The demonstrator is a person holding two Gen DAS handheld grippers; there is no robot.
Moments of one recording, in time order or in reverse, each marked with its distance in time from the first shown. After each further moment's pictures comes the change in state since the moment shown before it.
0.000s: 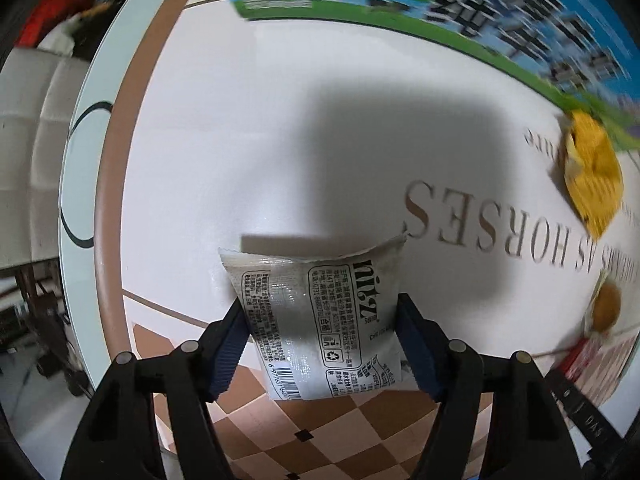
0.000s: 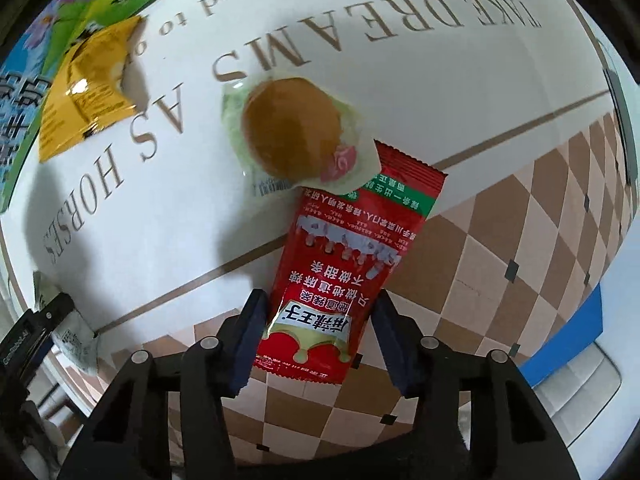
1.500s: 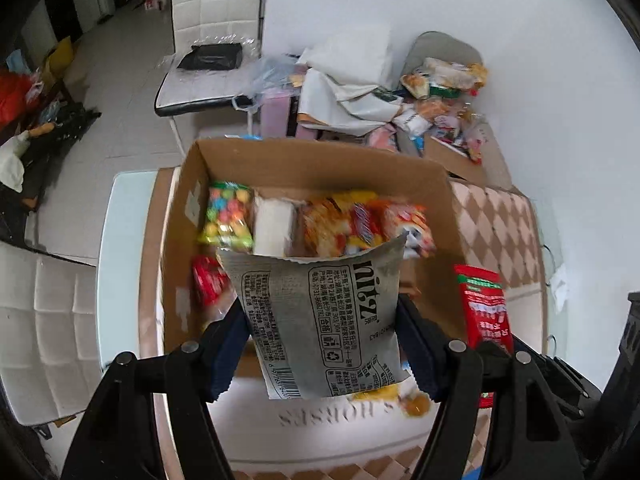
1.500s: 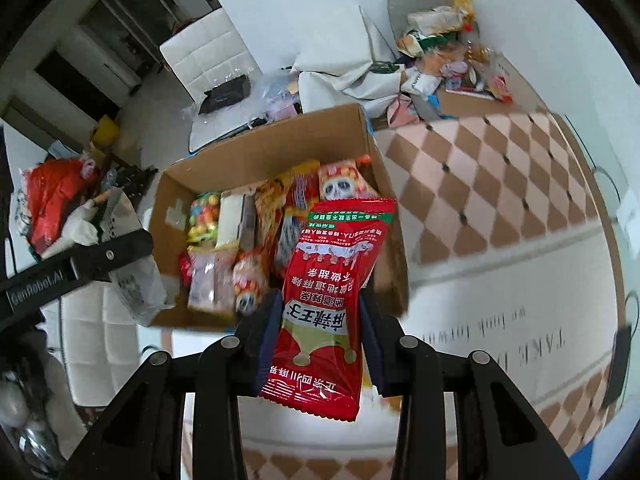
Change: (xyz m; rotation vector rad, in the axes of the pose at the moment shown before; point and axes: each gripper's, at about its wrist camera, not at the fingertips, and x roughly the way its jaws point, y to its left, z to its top) left arm -0.253 -0.046 0.162 0.165 -0.340 -0.290; right arm -0.221 0.092 0.101 -0.327 -0.486 0.288
